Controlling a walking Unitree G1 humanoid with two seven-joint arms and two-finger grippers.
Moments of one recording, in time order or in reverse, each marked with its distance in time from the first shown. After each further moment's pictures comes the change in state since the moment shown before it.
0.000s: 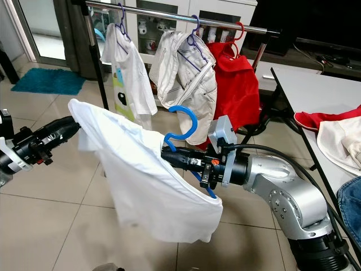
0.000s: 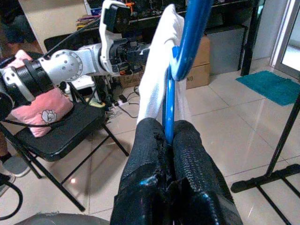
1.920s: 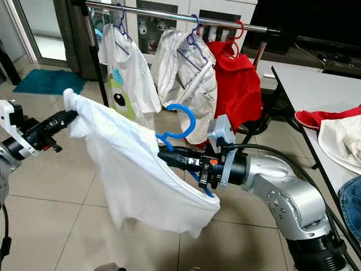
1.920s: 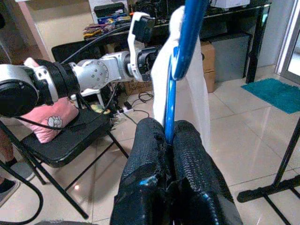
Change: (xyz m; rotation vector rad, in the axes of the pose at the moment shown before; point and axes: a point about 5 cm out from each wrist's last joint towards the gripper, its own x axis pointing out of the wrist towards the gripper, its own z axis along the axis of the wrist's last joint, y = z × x) left arm 0.014 0.036 -0.007 0.086 -0.005 0.170; right arm 0.003 0.003 0.002 0.001 -0.026 0.022
